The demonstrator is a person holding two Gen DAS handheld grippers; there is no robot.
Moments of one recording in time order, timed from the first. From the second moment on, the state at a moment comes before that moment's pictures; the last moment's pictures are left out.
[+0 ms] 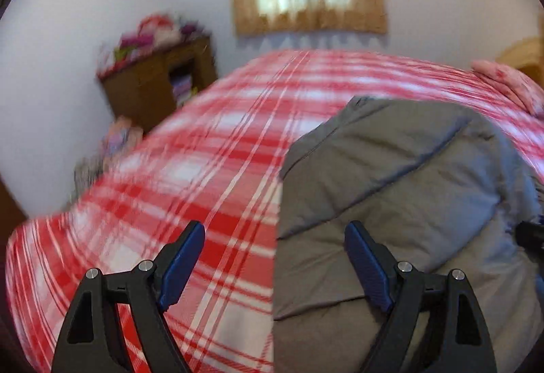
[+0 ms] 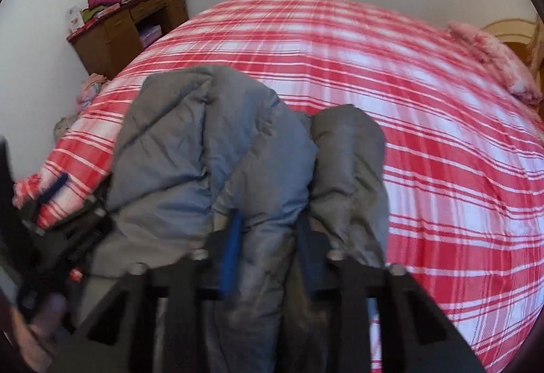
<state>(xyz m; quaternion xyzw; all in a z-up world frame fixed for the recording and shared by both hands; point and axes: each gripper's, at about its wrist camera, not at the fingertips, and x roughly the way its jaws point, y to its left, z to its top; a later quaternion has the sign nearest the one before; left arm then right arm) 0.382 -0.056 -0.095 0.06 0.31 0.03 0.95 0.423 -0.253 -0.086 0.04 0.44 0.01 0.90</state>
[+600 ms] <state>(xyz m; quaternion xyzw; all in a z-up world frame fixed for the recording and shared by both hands) 0.379 -0.116 -0.069 0.11 0.29 -0.03 0.95 0.418 -0.254 -0.058 0.06 0.35 -0.06 0.93</state>
